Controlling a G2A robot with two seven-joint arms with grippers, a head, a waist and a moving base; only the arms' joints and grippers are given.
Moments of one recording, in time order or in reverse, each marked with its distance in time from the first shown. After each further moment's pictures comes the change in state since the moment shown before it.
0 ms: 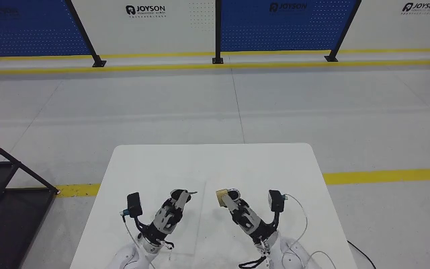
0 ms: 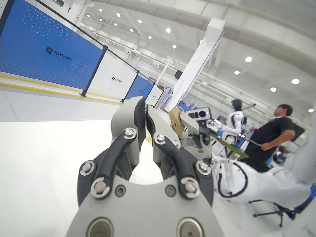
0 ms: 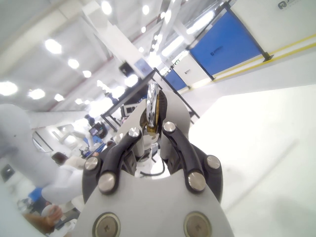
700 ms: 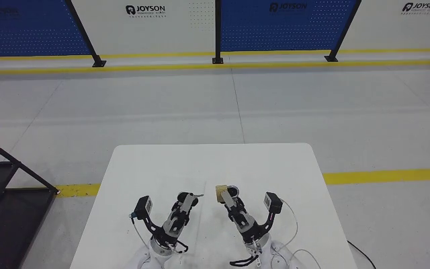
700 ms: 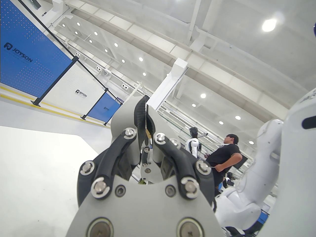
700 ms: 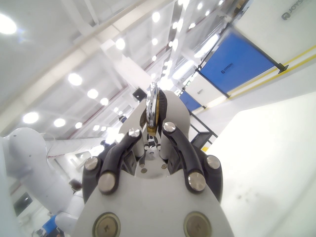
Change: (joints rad) left arm -0.091 -0.036 0.141 0.137 -0.070 -0.173 0.146; right arm 0.063 -0.042 -0.098 0.106 0.016 -0.038 -0.189
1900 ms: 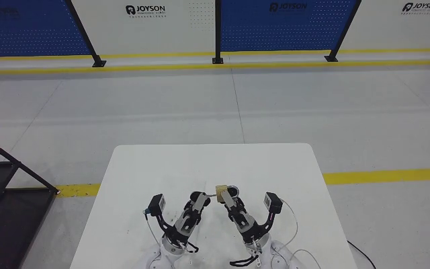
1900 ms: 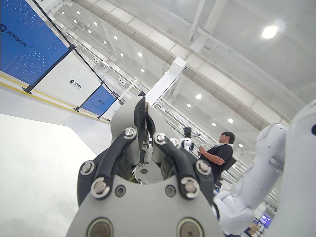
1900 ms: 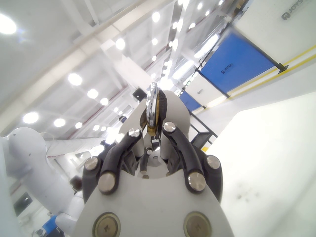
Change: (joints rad) left arm -0.043 -0.036 0.074 0.027 -0.097 0.026 -0.097; right arm 0.000 0.000 0.000 0.000 0.000 0.000 0.000
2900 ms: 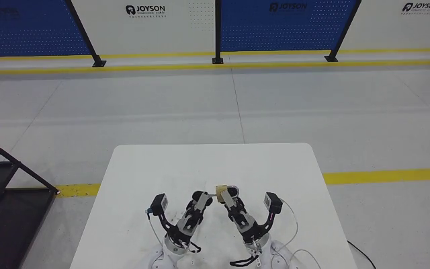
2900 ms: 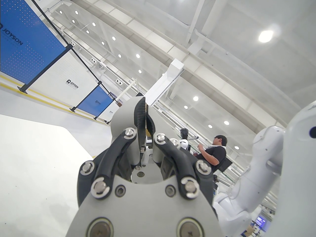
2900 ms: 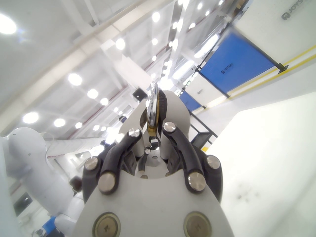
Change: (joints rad) left arm -0.003 -0.022 0.002 0.005 -0.012 -0.008 -0.017; right arm 0.000 0.000 0.000 -0.007 0.006 0.014 0.009
